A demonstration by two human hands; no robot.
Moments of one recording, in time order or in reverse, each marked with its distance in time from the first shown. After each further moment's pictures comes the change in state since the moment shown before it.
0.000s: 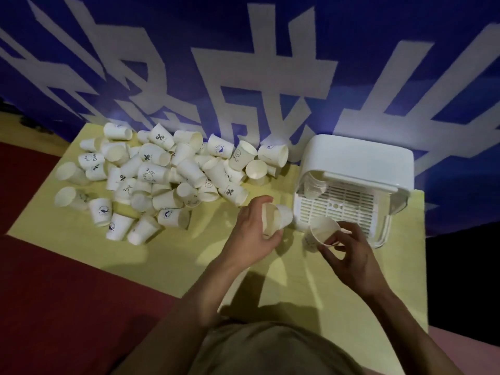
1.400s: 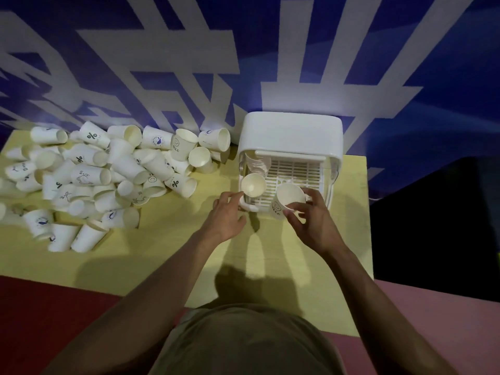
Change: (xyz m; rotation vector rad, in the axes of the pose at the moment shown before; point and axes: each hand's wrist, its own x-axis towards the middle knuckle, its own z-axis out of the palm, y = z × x) left_hand 0.049 -0.002 0.094 0.376 -0.381 -0.174; right_hand 0.014 0.070 -0.026 -0.016 -0.015 0.049
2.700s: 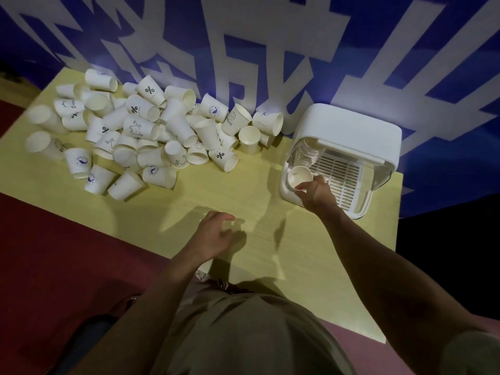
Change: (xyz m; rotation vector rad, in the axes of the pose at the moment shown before) left_hand -0.131 -0.121 0.012 -0.337 0.103 -0.112; right_hand 0.077 -0.031 0.090 -0.483 -0.259 0.046
